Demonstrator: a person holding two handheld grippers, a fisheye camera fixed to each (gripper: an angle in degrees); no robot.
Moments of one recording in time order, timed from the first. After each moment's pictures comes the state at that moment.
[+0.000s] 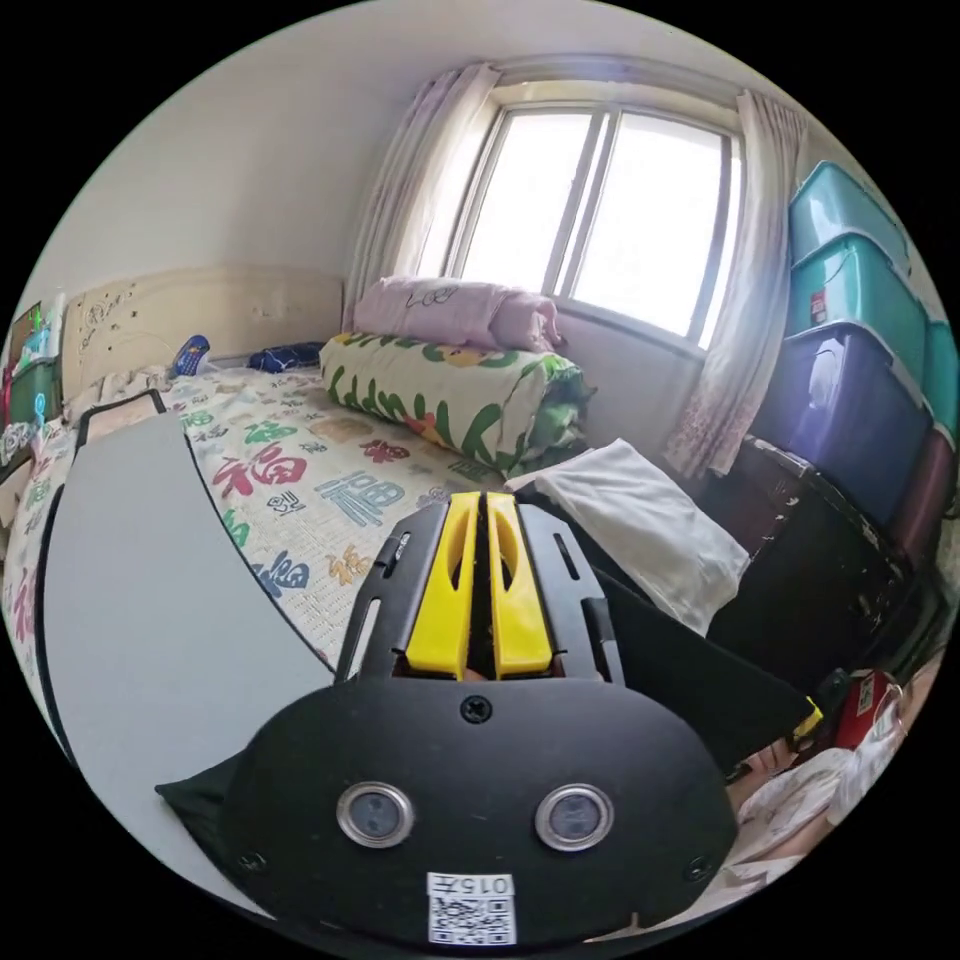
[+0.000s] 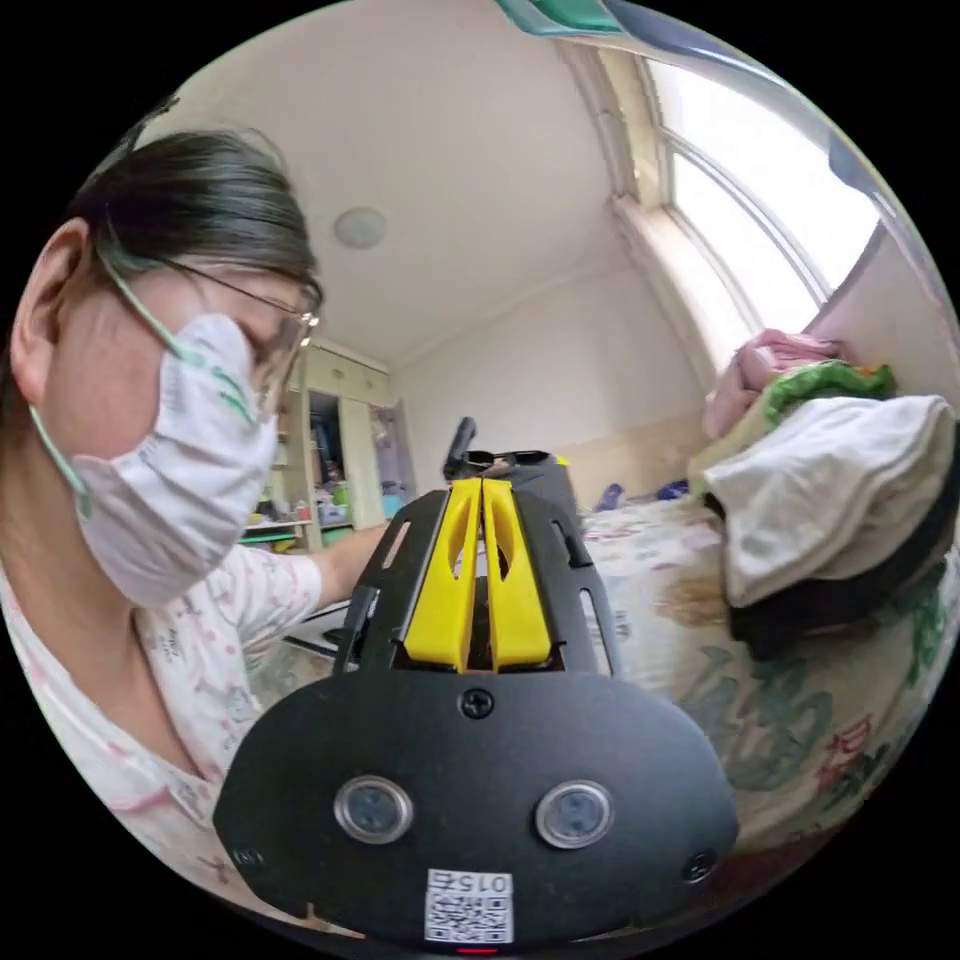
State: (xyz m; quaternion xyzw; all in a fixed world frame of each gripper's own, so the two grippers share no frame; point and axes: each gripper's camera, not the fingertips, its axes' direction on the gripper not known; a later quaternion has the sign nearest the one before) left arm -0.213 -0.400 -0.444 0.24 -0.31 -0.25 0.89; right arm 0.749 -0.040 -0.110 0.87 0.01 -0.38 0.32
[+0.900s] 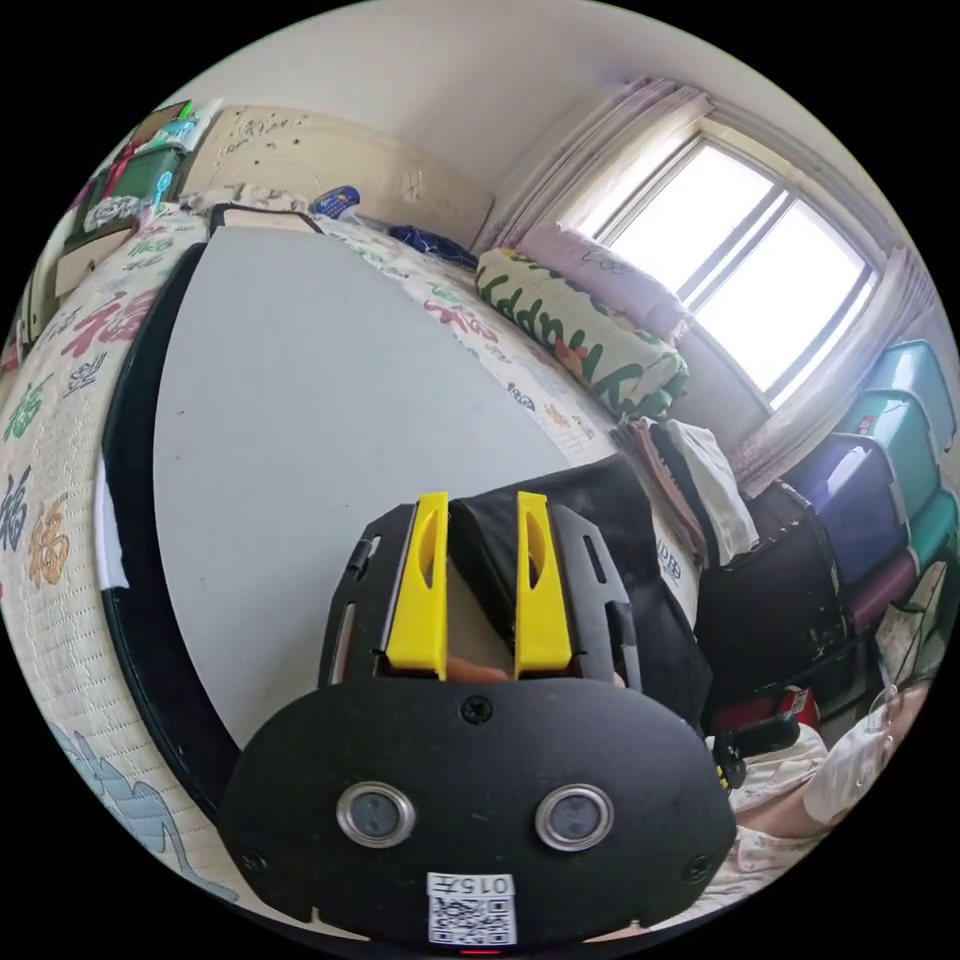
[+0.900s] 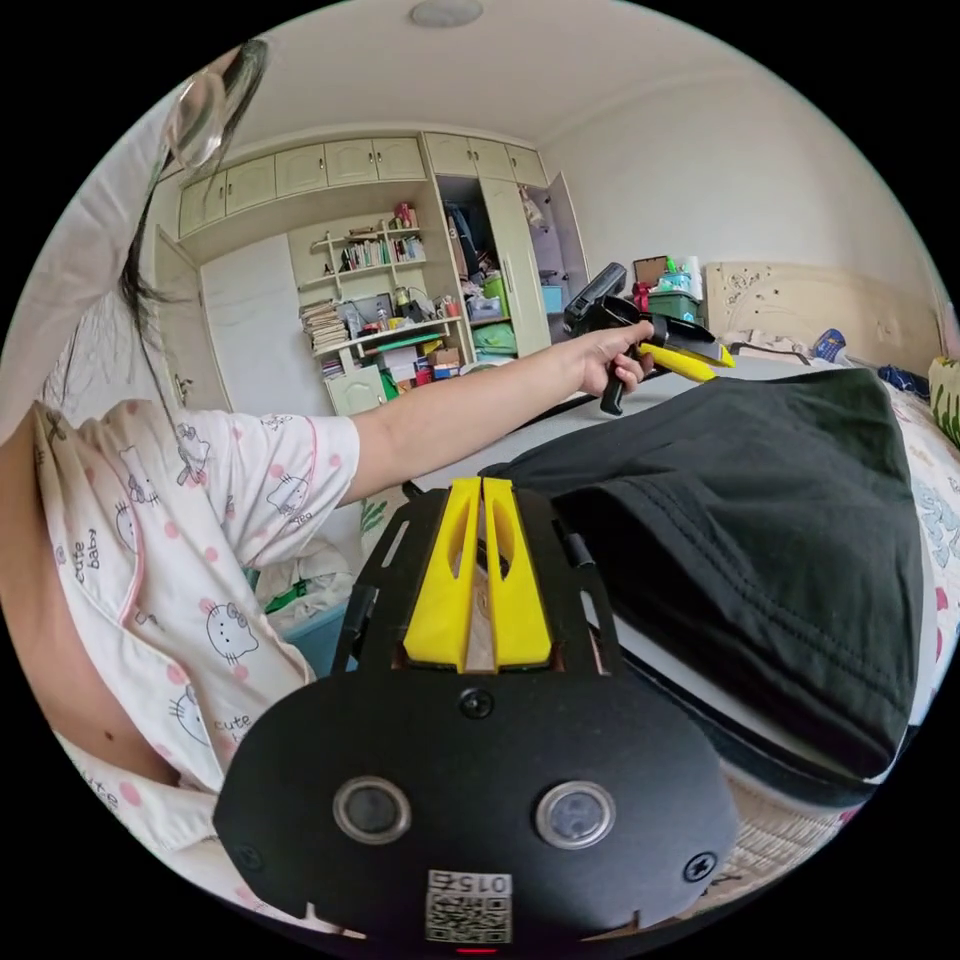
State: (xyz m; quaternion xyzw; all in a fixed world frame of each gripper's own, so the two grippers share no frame) left arm -0.253 -0.038 -0.698 0.19 -0.24 -0.45 0.84; right arm 0.367 -0.312 0.004 0.61 0.08 -0.54 0.57
